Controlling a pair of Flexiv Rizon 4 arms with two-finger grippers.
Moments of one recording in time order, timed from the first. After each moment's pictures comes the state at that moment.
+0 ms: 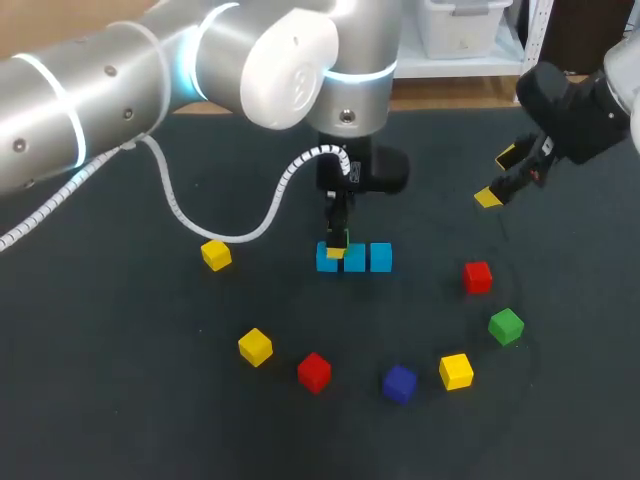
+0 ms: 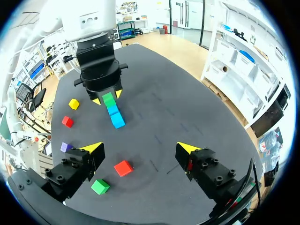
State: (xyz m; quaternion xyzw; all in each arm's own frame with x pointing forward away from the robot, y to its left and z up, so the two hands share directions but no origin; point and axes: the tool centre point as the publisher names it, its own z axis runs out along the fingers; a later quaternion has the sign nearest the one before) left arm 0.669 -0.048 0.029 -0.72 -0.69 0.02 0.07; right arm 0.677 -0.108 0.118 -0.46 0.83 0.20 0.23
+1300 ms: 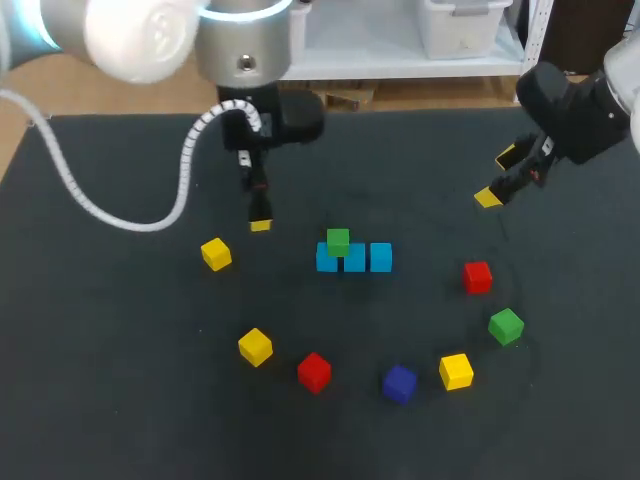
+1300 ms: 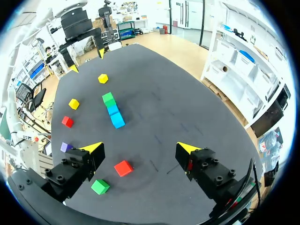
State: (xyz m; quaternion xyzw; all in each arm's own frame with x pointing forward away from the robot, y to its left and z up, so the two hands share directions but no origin) left arm 0.655 0.058 0.122 -0.63 -0.78 -0.01 0.02; right arm 0.677 -0.108 0.118 -0.46 0.83 0.20 0.23
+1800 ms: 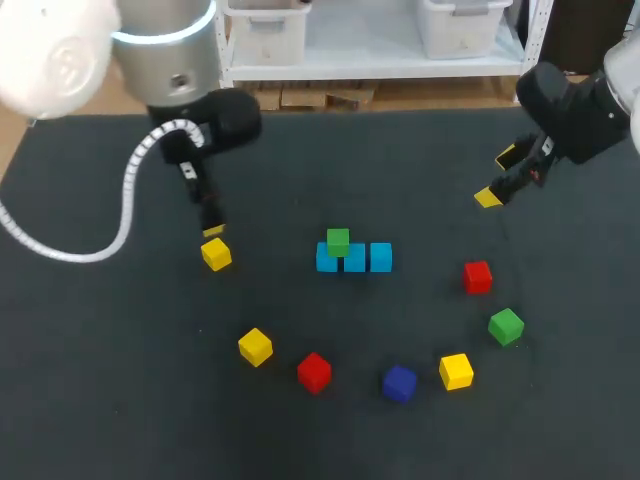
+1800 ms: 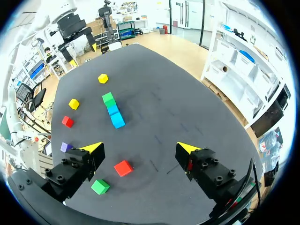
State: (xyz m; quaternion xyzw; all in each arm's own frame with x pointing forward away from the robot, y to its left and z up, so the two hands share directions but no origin) left arm 0.642 0.122 0.127 -0.54 -0.84 -0.03 -0.03; right arm 0.677 -0.108 0.118 -0.46 0.83 0.20 0.23
